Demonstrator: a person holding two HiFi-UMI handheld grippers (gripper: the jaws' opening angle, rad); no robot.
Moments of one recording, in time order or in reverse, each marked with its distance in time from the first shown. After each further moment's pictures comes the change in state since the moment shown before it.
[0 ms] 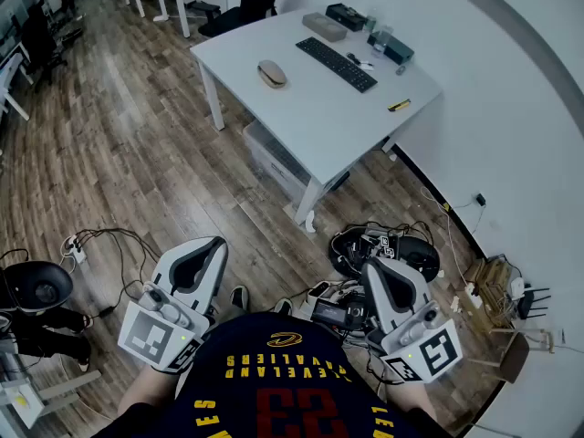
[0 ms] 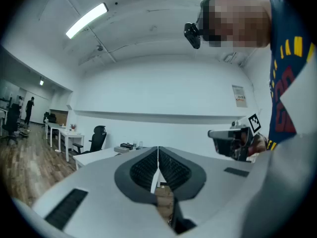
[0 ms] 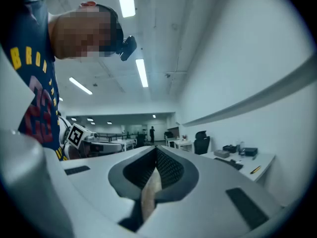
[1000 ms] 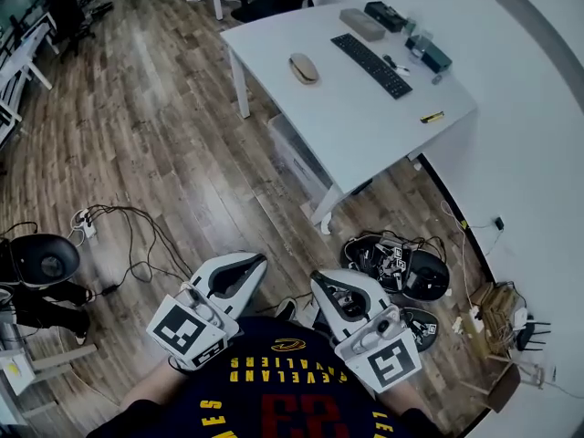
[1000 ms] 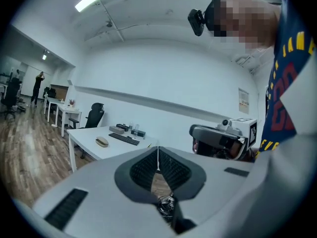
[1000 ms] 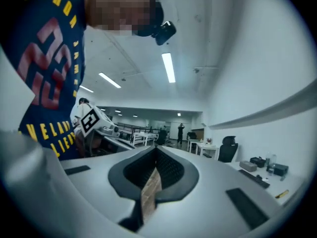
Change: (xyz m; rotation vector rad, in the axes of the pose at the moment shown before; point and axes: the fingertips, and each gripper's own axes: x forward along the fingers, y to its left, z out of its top) left arm 0.054 -0.009 -0.066 -0.172 0.140 -0.048; right arm 0.087 0.037 -0.039 -0.119 0.021 0.294
